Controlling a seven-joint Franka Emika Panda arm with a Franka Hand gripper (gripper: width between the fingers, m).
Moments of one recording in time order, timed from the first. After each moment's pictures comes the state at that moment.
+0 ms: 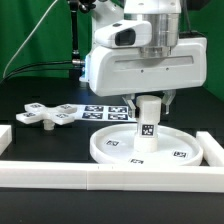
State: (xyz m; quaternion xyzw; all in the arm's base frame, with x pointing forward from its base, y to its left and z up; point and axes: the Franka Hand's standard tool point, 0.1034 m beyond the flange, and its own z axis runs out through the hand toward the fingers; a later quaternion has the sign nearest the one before) arm 0.550 0.040 0.067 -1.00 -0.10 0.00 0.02
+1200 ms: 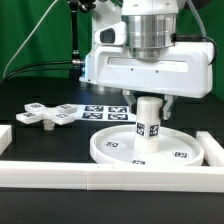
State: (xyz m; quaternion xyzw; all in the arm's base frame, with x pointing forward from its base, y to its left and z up) arm 0.548 0.041 0.066 -0.95 0.30 0.01 0.04
